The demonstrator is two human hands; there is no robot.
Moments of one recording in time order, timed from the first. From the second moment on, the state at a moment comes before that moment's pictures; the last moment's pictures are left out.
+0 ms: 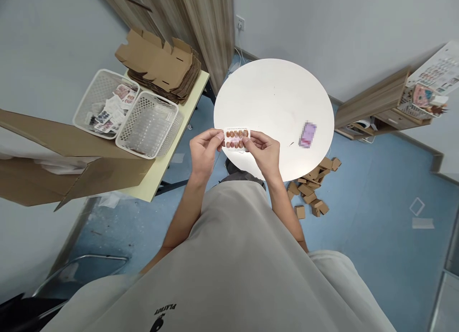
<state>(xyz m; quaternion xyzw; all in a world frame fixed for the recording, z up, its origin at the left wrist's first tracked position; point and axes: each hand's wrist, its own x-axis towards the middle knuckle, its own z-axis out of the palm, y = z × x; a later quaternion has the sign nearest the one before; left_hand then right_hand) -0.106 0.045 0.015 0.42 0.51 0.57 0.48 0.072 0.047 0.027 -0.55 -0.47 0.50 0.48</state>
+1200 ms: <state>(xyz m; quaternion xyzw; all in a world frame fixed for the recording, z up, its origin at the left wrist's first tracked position) -0.115 0.054 0.004 0.48 0.53 0.52 0.48 0.084 0.049 0.024 -0.55 -0.49 0.50 0.46</state>
